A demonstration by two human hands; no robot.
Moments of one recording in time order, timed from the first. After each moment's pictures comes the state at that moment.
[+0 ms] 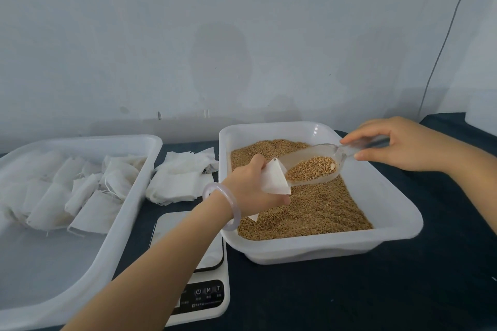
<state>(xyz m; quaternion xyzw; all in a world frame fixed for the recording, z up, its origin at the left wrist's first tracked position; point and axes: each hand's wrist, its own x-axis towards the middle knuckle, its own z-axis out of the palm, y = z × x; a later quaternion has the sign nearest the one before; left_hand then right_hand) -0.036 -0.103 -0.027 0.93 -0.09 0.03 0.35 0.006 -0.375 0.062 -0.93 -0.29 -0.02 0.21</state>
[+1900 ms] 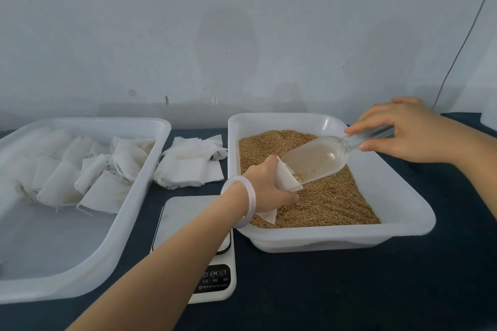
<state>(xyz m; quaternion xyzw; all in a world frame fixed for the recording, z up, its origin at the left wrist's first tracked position) -0.036 -0.111 -0.042 0.93 -0.07 -0.02 0.36 0.003 -0.353 0.071 -0.94 -0.31 -0.11 0.07</state>
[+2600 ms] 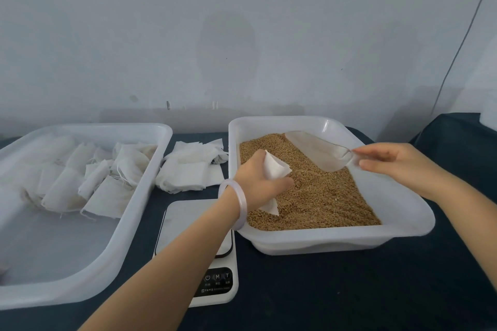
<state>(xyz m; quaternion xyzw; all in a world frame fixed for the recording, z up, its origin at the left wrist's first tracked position) -0.041 -0.104 -0.040 0.85 -0.03 0.05 0.52 0.015 -0.377 0.002 -0.90 -0.15 0.02 0.42</state>
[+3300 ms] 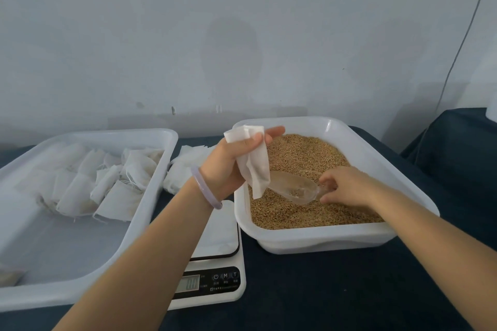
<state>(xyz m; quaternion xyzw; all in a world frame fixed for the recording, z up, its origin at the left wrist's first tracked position) -0.049 -0.067 -0.004 0.59 -0.16 -0.04 0.79 0.019 -0.307 -0.037 -0.98 -0.17 0.09 0.09</state>
